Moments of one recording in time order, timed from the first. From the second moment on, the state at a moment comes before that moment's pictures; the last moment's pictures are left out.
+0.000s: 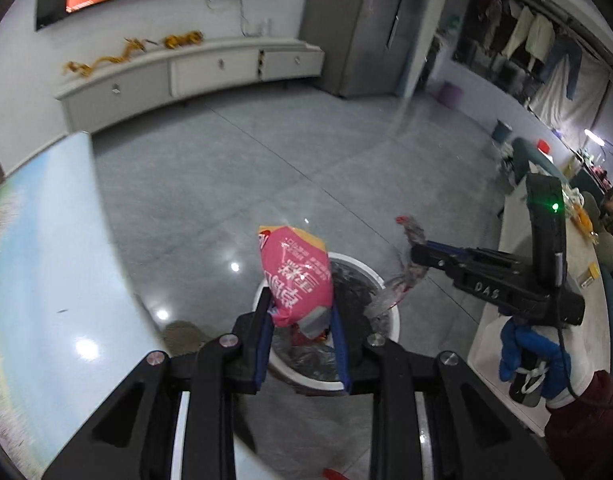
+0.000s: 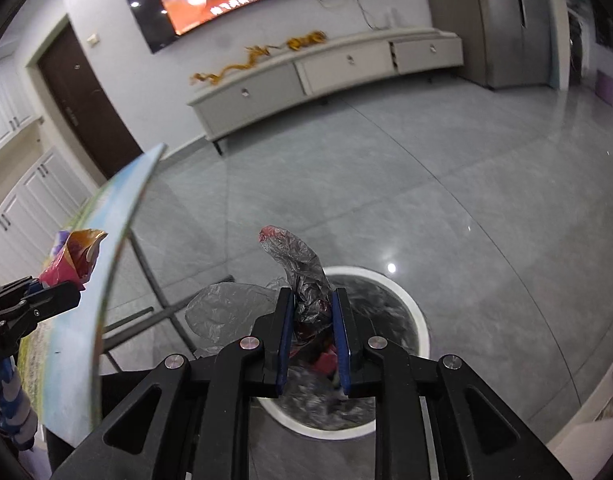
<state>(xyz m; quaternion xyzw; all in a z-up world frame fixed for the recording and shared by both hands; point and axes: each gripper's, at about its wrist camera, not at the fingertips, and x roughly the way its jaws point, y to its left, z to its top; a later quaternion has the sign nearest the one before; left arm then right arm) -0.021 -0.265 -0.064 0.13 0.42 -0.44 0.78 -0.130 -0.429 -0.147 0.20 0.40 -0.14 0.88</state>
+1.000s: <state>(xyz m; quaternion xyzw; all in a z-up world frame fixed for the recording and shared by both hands) -0.018 -0.311 -0.077 0.16 0.41 -0.40 0.81 -0.131 -0.461 -0.182 0.23 0.42 -0.18 0.86</state>
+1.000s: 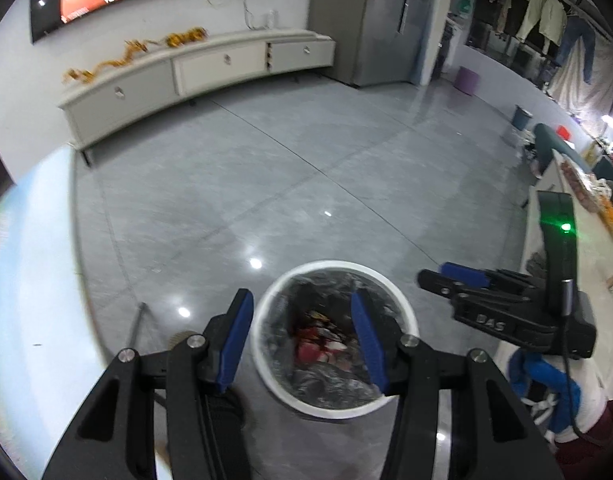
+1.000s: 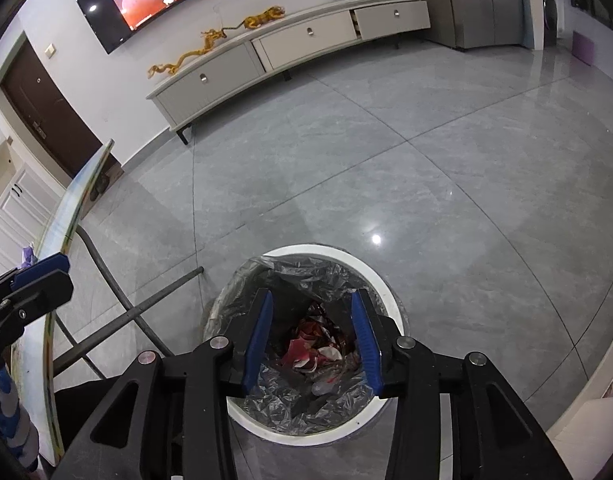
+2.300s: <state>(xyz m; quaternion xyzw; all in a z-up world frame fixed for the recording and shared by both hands) -0.005 -0.049 -0.038 0.10 0.35 -0.13 0.92 -0.059 -0.245 -0.071 0.11 0.39 0.04 0.91</state>
